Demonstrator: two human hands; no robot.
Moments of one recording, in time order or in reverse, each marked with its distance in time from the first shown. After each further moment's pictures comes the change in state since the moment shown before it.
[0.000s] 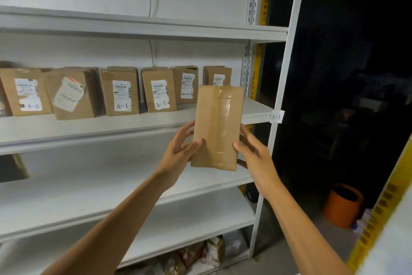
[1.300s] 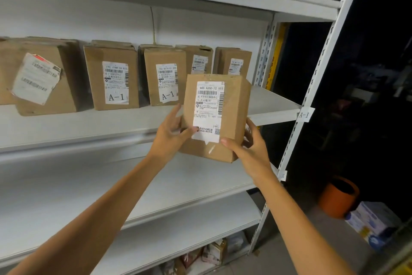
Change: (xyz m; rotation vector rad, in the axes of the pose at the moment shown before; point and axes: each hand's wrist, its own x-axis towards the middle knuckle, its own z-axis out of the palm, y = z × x) left_hand 0.137 -0.074 -0.147 0.070 0.097 0.015; right_hand 0.138 0.071 0.108 -0.010 0.114 0.061
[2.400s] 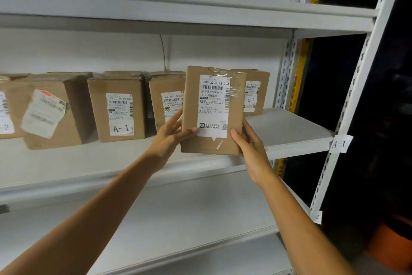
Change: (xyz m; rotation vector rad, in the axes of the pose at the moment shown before) left_hand 0.097 0.007 -0.017 0.000 -0.053 -0.061; right_hand 0.136 0.020 0.010 0.146 -0.182 -0.095
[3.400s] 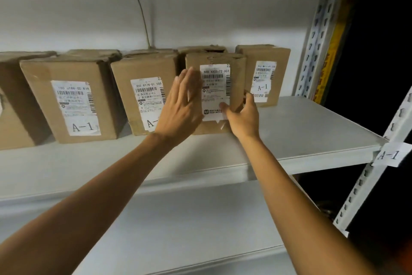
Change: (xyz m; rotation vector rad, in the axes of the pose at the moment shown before) left_hand 0.148 -0.059 0.029 1.544 0.283 0.652; right_hand 0.173 0.072 -0.017 -0.391 0.268 0.038
